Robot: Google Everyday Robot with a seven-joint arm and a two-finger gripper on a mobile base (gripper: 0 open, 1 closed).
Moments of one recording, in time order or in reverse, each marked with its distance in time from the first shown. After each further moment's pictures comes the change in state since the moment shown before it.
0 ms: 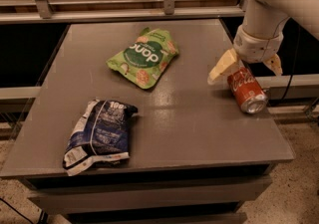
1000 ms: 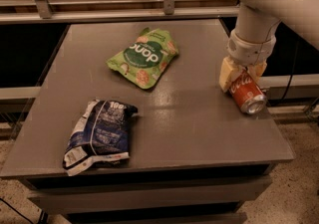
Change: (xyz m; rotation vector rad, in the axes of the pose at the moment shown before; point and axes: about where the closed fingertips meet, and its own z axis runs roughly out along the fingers) arm 0.004 0.011 0.008 0.023 0.008 -0.068
